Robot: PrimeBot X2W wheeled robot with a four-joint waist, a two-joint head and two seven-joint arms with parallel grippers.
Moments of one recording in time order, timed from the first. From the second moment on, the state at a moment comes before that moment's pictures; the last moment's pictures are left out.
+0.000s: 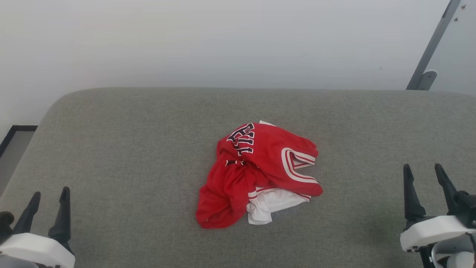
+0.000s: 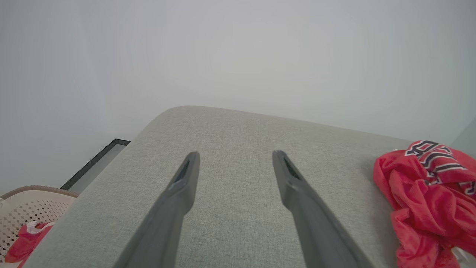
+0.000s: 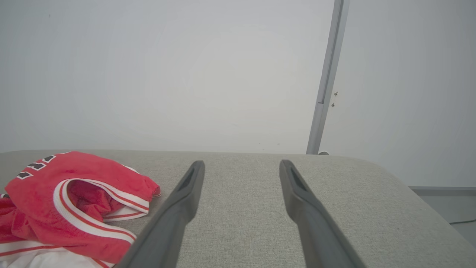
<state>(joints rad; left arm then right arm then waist) 0.00 0.62 -0.16 0.23 -0.82 0.08 -0.25 -0.07 -0.13 -0.18 0.24 0.13 0.13 -0.26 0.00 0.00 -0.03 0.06</state>
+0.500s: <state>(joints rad) -0.03 0.64 -0.22 0.11 -0.80 0.08 -0.17 -0.08 -0.14 -0.17 0.24 0.12 0.13 -0.26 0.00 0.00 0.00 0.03</state>
